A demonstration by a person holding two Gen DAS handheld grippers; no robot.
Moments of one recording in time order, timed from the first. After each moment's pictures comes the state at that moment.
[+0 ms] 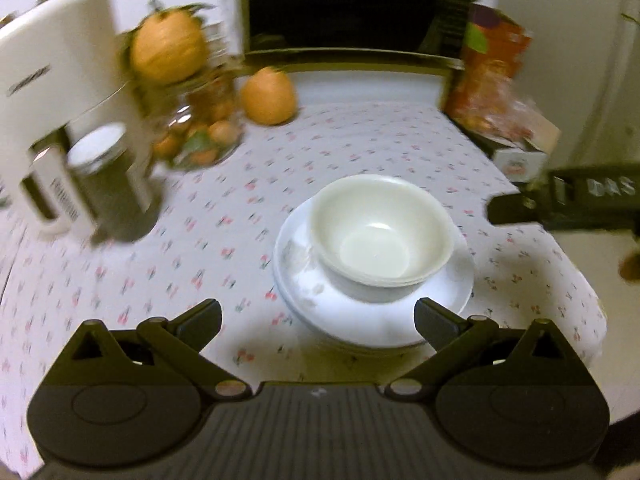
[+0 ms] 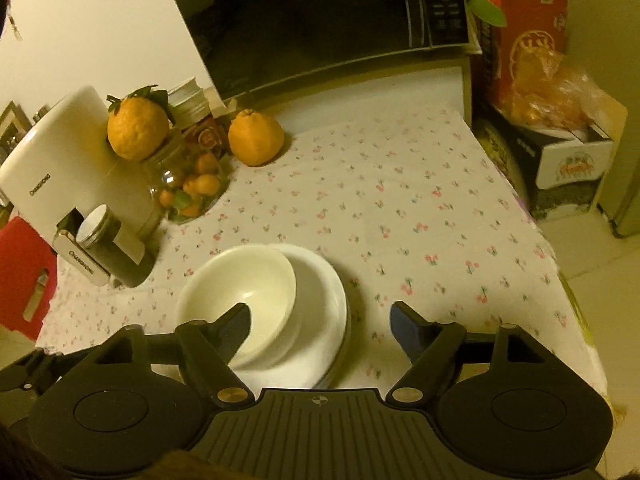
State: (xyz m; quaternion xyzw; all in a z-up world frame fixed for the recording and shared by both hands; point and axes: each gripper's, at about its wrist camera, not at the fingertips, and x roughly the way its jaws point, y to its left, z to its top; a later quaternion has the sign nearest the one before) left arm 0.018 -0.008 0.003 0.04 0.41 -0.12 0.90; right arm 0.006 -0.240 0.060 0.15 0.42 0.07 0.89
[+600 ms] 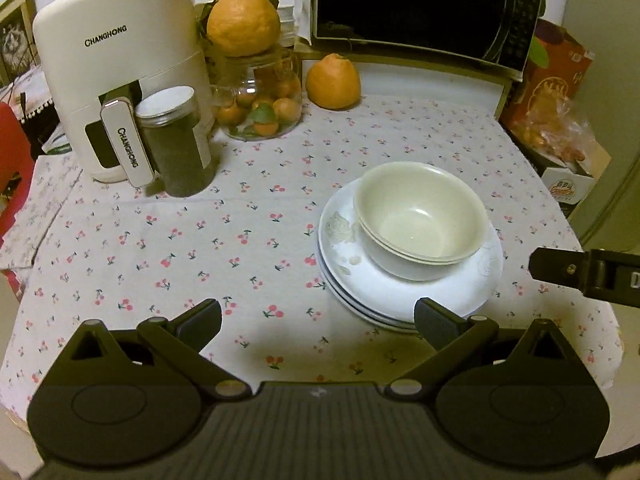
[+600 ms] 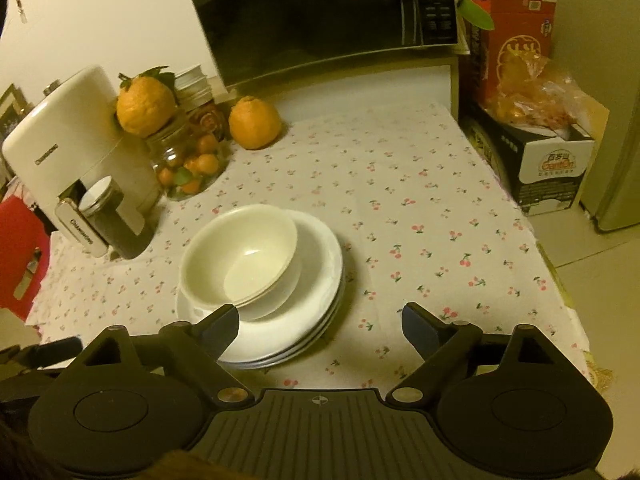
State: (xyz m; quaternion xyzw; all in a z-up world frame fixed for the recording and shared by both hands) left arm -0.004 -0.006 0.006 0.00 0.42 -0.03 0.91; right arm -0.029 -0.228 0.054 0.12 0.42 0.05 0.90
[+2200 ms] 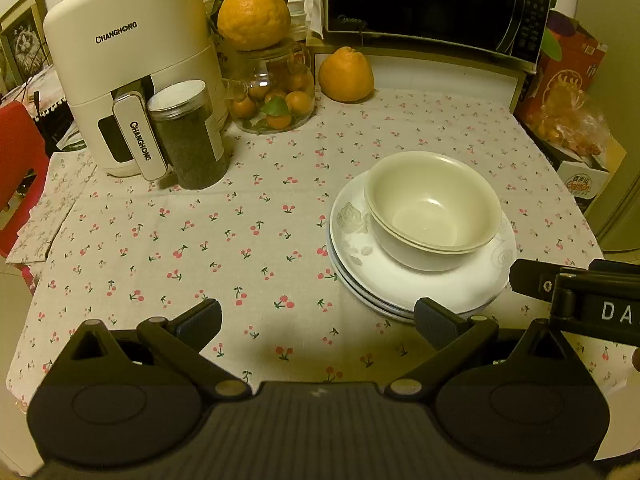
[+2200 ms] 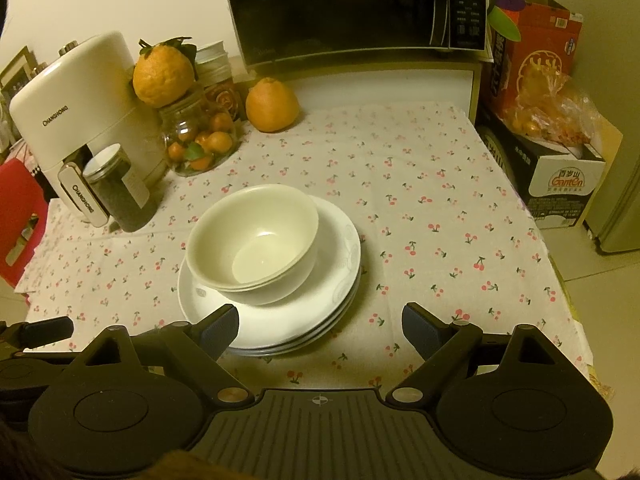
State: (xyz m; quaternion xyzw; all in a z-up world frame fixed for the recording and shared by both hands) left arm -0.005 -0.009 0.003 0.02 0.43 0.00 0.90; right arm -0.030 -0.205 0.048 0.08 0.42 0.07 0.90
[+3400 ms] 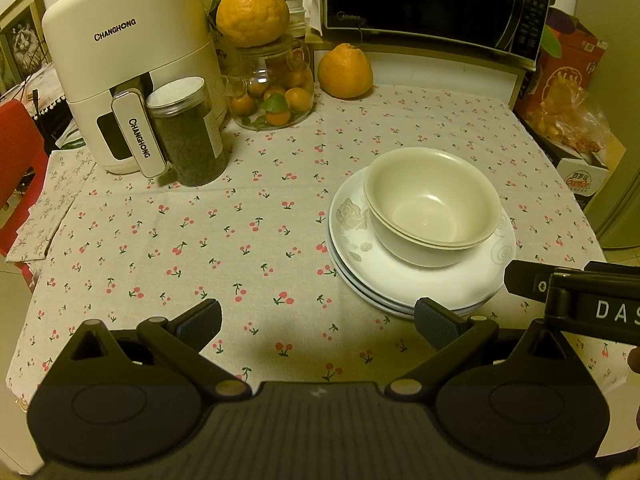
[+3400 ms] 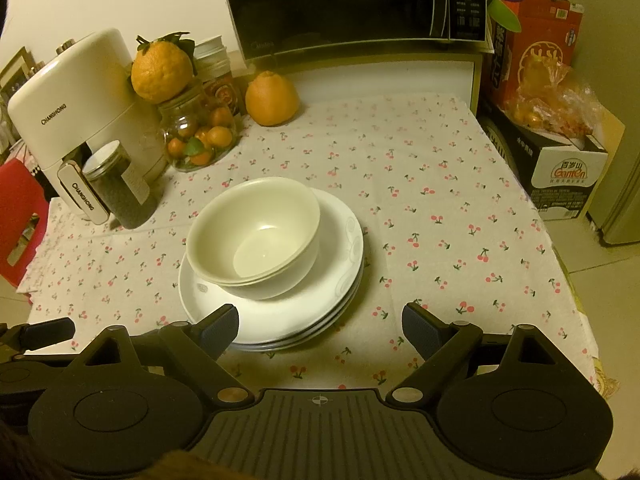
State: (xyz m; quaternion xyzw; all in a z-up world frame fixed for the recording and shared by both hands) left arm -0.005 -0.009 0.002 0.02 0.43 0.00 0.90; right arm -0.030 -0.203 0.044 0.08 0.43 0.07 0.90
